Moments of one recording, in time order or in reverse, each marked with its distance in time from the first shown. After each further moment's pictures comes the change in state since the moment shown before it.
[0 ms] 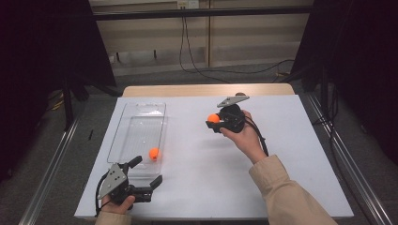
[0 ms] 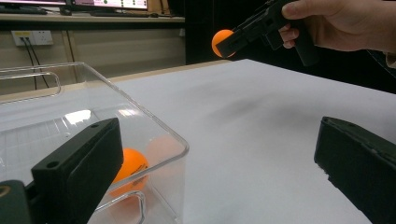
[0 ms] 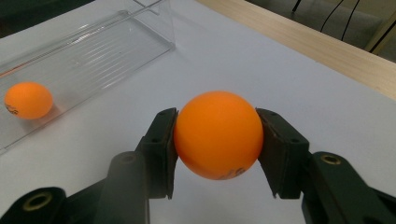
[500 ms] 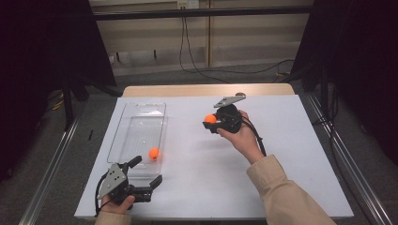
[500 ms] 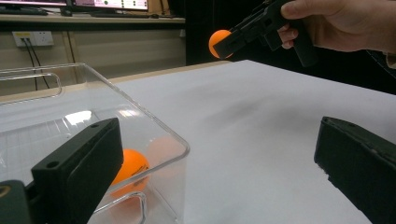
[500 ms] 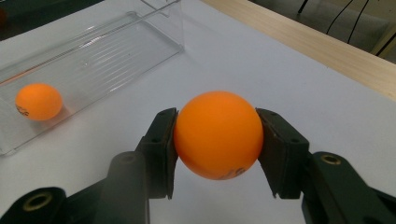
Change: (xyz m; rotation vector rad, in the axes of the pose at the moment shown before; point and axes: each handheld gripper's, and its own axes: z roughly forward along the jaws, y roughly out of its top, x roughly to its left) left arm 0.000 0.000 0.000 -0.004 0.000 -0.004; right arm 0.008 0.004 0.003 0.001 0.015 -0.018
